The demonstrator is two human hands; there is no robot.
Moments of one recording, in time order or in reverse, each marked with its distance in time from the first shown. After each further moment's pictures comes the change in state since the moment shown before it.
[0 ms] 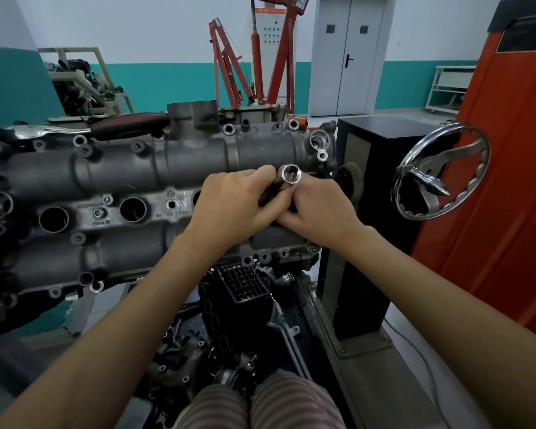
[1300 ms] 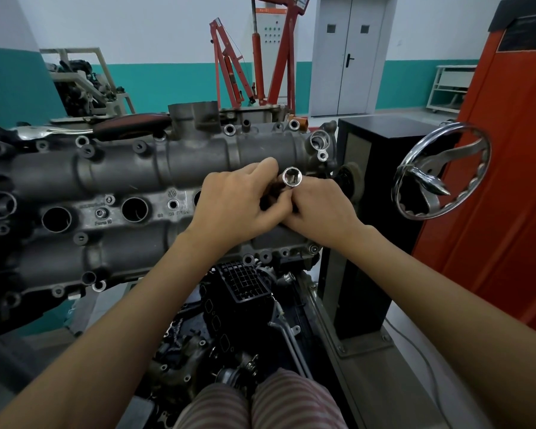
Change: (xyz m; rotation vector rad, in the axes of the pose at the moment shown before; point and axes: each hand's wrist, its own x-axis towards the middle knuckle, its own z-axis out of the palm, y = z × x) left_hand 0.001 0.001 -0.002 0.019 0.015 0.044; right_hand 0.000 0.003 0.000 -0.016 -0.059 -0.023
